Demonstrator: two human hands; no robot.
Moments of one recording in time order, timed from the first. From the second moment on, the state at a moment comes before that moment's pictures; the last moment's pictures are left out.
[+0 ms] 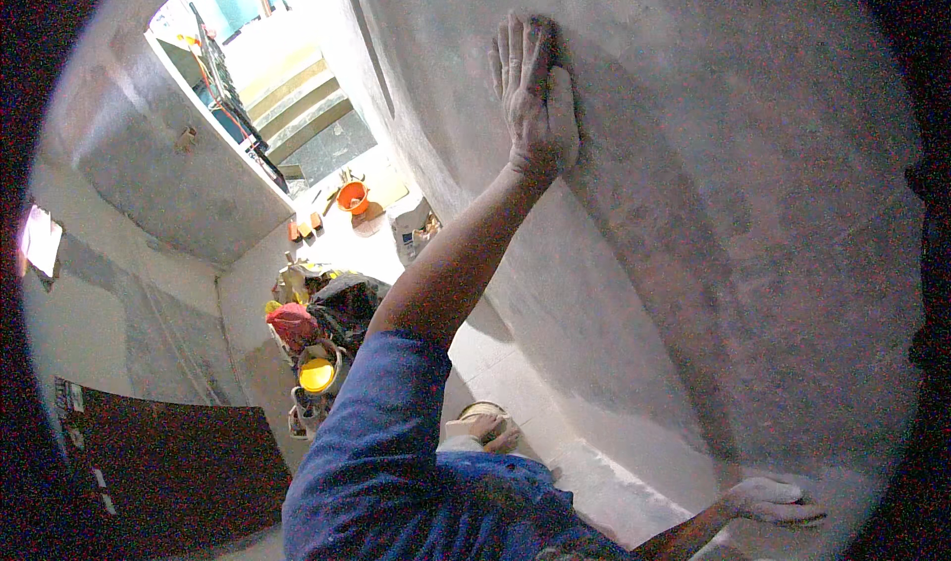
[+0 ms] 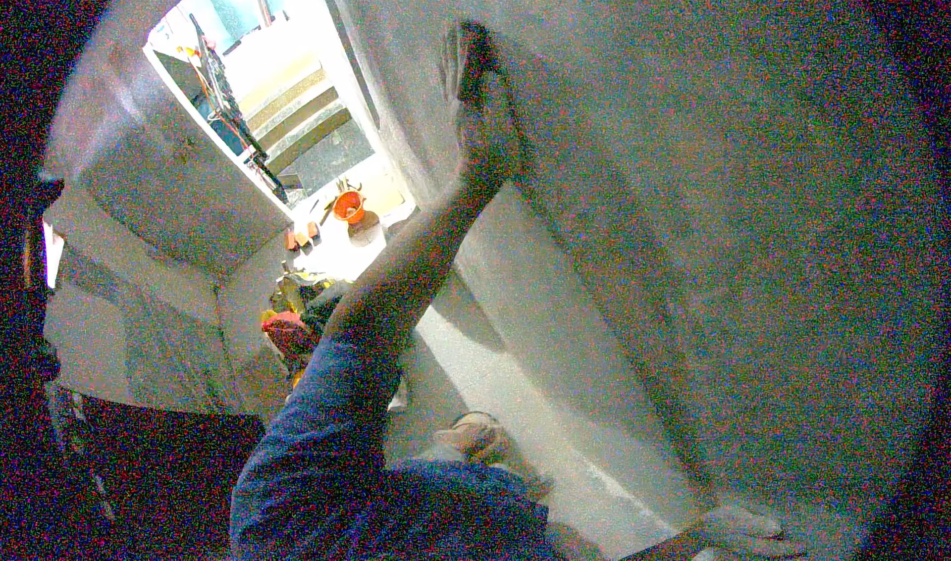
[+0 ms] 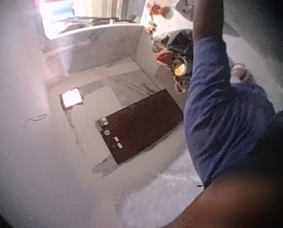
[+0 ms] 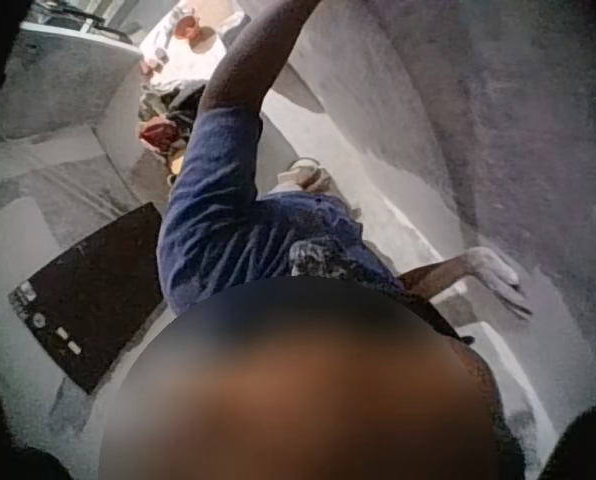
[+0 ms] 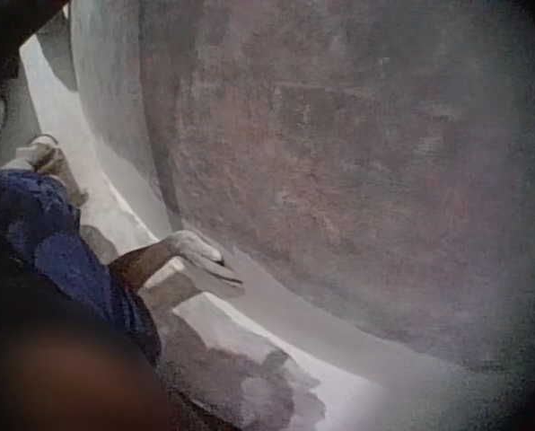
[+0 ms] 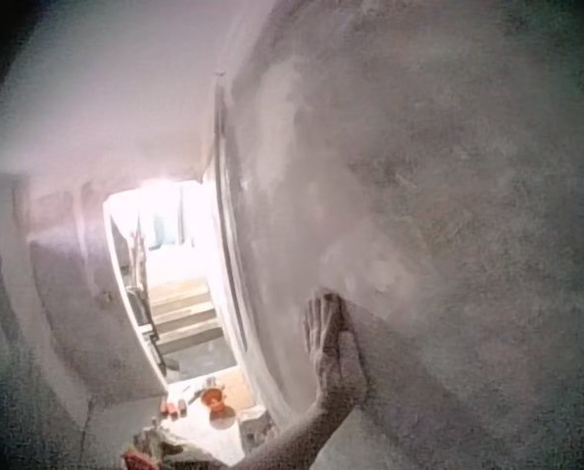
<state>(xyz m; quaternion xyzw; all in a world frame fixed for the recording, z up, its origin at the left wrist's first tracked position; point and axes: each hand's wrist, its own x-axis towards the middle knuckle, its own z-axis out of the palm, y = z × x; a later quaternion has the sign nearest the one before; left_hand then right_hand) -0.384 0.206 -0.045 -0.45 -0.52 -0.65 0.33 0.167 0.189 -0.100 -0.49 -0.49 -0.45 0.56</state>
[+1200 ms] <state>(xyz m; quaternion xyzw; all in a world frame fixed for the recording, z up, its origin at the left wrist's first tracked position) -0.383 0.220 -0.053 -0.45 -0.50 -0.67 0.30 0.186 0.194 -0.097 -0.47 -0.49 -0.56 0.48</state>
